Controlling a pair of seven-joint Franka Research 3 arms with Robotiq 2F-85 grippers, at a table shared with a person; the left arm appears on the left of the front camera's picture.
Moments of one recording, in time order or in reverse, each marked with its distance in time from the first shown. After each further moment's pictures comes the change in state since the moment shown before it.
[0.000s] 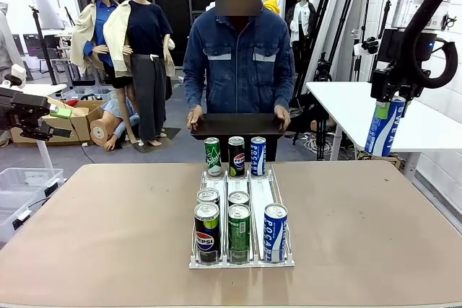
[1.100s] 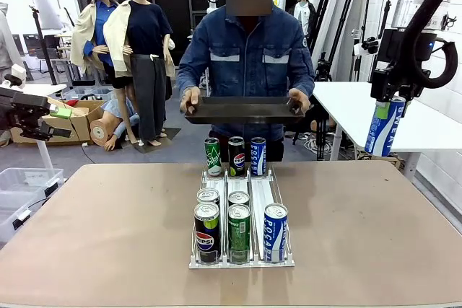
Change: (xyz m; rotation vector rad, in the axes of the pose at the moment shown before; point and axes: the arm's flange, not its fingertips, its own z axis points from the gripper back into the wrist) left arm 0.000 0.000 0.000 0.000 0.000 0.000; right arm 0.000 0.000 0.000 0.000 0.000 0.000
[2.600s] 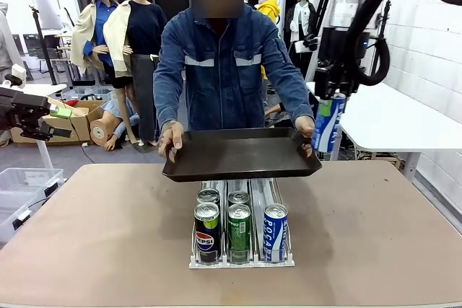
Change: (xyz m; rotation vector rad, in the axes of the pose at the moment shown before) left arm 0.000 0.000 0.000 0.000 0.001 -0.001; right arm 0.064 0.113 -0.006 -0.010 -0.017 0.204
